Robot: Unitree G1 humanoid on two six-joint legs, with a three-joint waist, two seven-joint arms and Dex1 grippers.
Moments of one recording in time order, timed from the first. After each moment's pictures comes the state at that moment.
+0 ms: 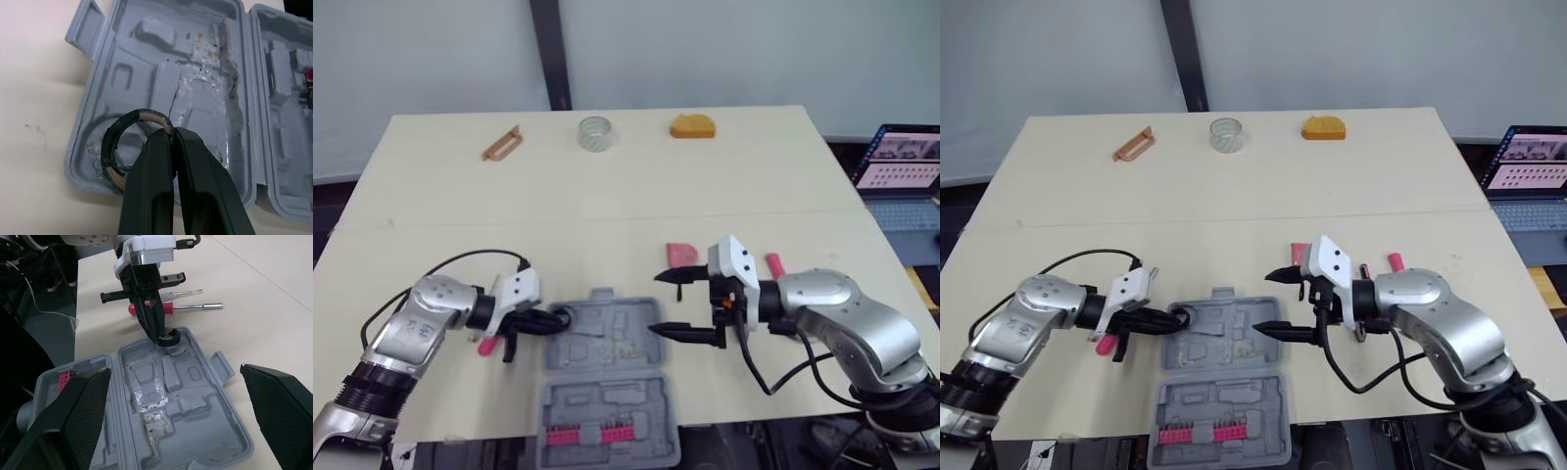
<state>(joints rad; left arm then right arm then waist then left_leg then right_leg) -0.34 0.84 -0.20 0.02 -0.22 0.36 -1.21 -0.37 -0.70 0.13 -0.52 0.59 0.74 0.95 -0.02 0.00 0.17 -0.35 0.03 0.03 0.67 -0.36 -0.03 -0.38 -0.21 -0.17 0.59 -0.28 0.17</state>
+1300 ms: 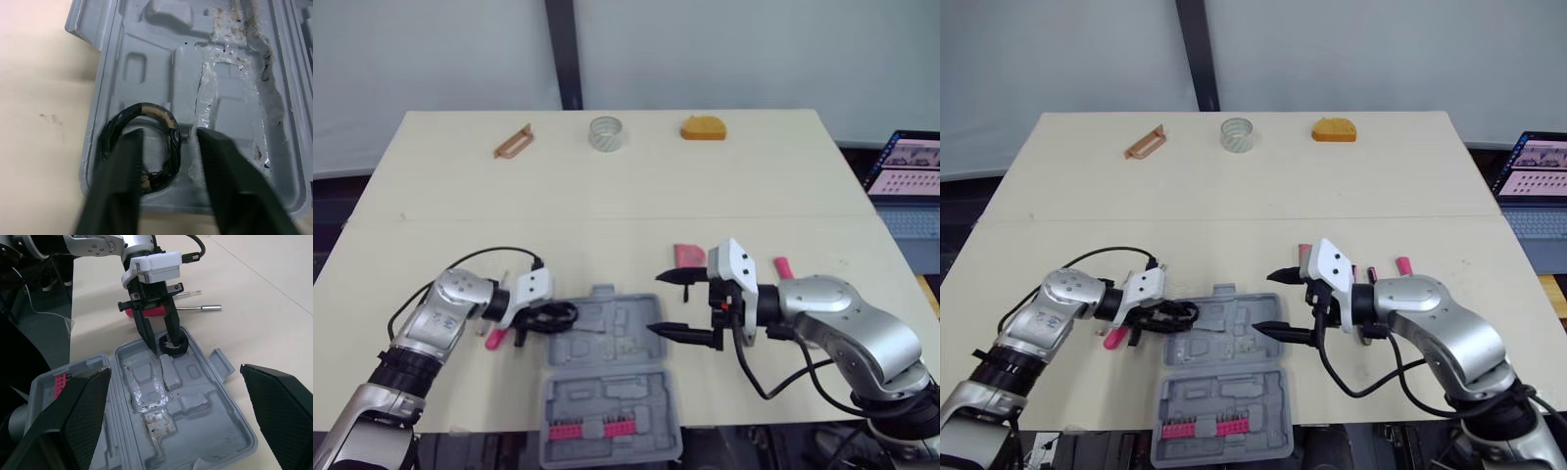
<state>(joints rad) -0.43 0.75 -0.24 0.21 -0.09 0.19 -1.22 -0.34 -0.70 0.13 -0.54 0.60 0.74 0.90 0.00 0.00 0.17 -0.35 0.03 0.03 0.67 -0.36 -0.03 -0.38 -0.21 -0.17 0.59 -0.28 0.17</state>
